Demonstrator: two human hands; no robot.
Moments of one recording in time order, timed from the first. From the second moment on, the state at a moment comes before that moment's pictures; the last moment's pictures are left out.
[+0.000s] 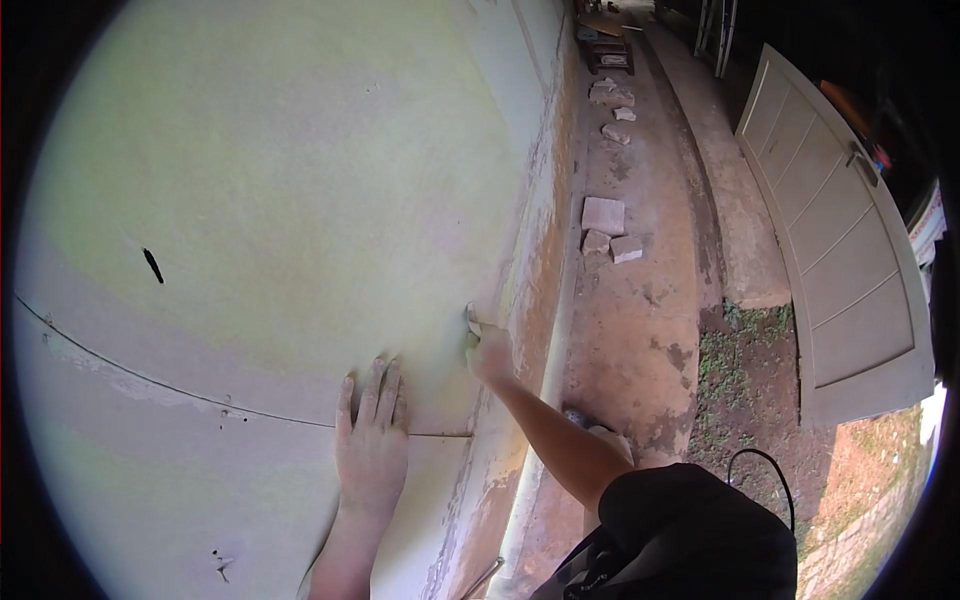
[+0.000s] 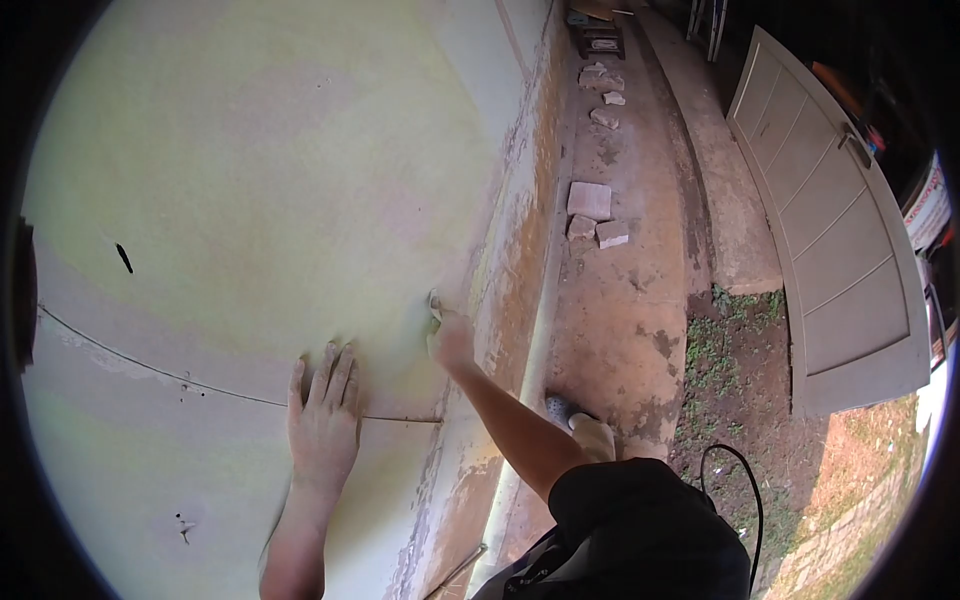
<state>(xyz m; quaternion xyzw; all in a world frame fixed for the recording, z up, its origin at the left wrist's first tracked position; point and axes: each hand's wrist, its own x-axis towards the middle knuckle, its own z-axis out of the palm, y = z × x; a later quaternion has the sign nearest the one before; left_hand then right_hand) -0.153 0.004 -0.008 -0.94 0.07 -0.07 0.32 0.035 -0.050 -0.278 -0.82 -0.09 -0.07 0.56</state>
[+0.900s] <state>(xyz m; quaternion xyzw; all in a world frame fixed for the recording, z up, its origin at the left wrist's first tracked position) -0.153 0.005 -0.010 -0.95 0.08 -0.08 0.29 -0.020 -0.036 -0.238 -0.80 -0.11 -0.16 0.57</state>
